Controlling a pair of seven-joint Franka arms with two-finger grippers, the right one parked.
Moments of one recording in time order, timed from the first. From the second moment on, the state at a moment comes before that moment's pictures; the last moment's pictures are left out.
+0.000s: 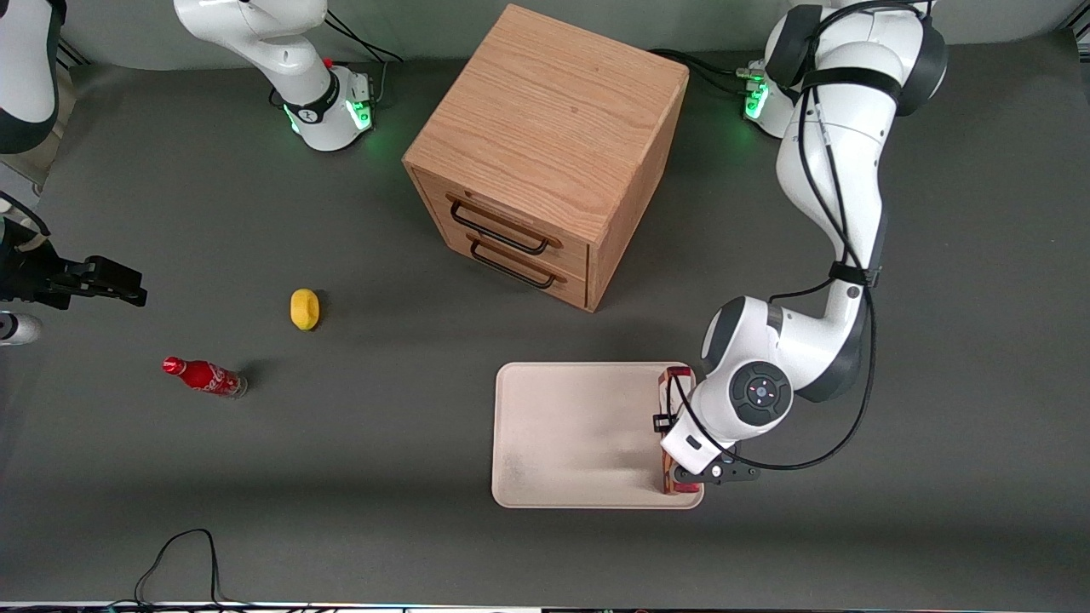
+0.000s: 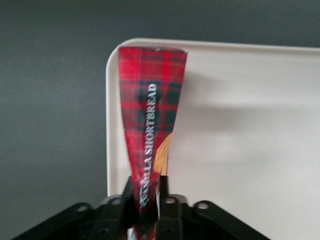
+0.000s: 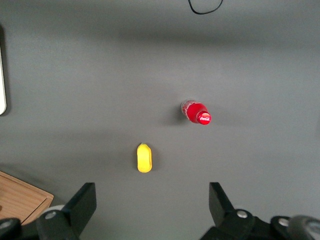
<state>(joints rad) -0.39 0.94 0.00 -1.09 -0.07 2.08 -0.39</state>
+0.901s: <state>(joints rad) -0.23 0.34 0.01 -1.52 -0.07 1.86 -0.37</state>
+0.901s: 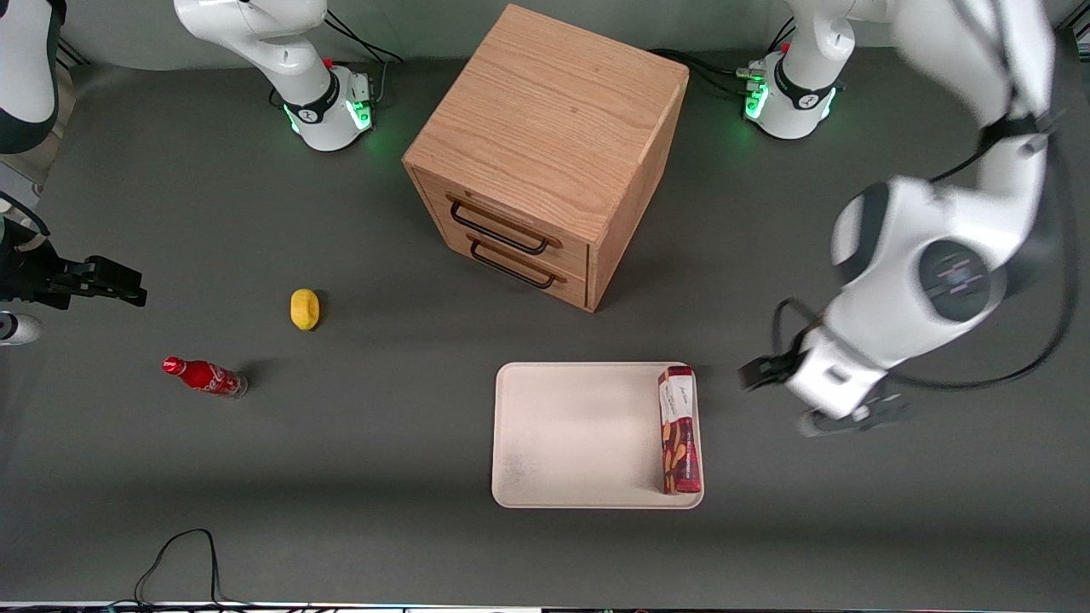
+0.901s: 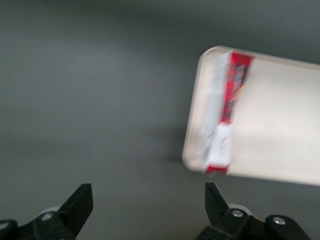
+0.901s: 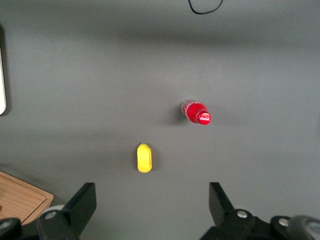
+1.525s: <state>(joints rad) -0.03 -0.08 0.01 -1.81 -0.06 1.70 -0.06</state>
